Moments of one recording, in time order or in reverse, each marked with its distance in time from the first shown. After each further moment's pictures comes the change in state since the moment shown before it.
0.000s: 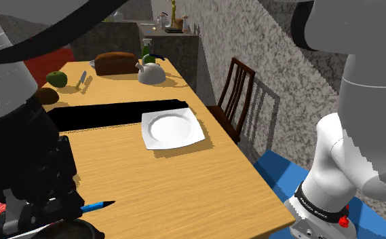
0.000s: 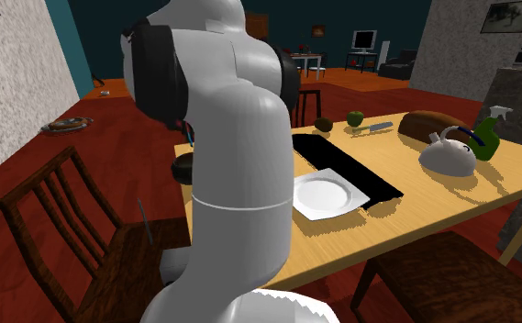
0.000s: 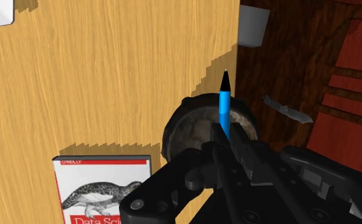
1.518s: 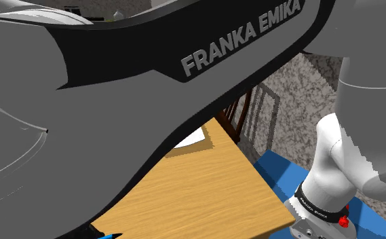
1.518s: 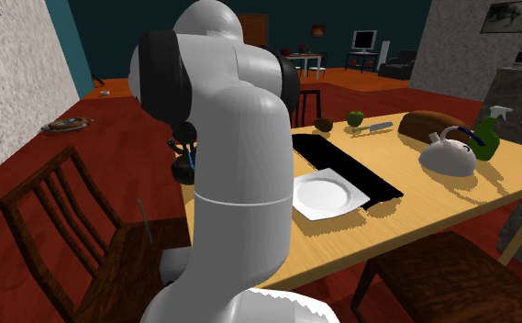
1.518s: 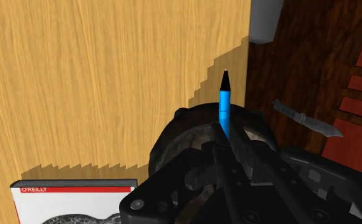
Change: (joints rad) arm 0.000 0.032 -0.006 -0.182 -0.021 0.206 0.034
